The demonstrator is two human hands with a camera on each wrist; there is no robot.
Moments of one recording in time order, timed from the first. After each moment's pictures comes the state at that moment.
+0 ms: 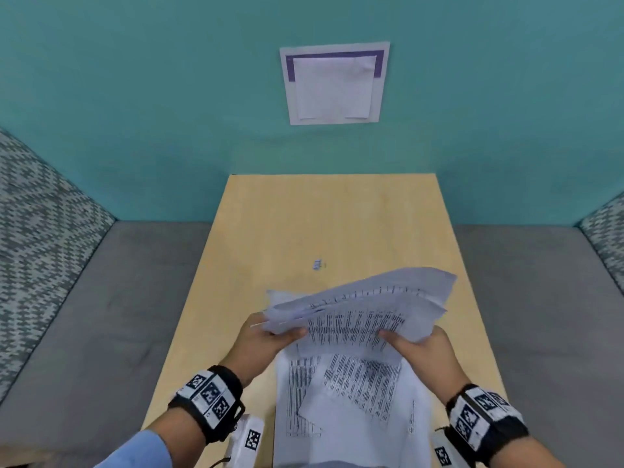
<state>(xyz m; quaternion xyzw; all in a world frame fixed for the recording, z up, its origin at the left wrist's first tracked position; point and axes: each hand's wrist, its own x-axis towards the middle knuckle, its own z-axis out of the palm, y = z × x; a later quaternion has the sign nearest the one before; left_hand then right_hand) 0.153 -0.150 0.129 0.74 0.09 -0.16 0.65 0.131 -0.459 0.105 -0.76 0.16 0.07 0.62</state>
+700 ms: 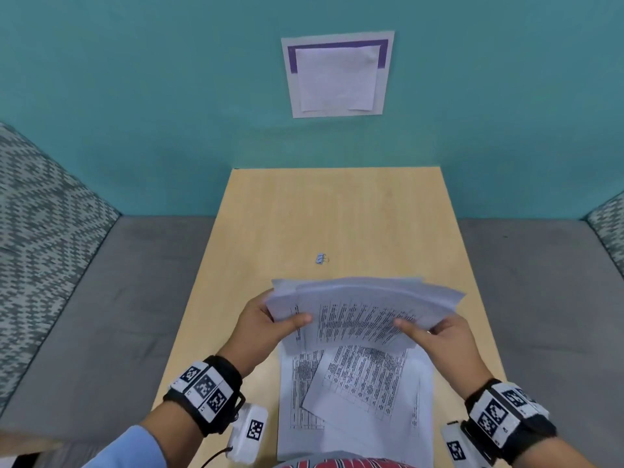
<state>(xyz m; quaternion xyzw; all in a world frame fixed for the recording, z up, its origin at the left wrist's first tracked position) 0.159 -0.152 0.144 0.72 0.08 -0.12 0.68 0.136 -0.471 0.120 -0.73 0.08 0.02 0.68</state>
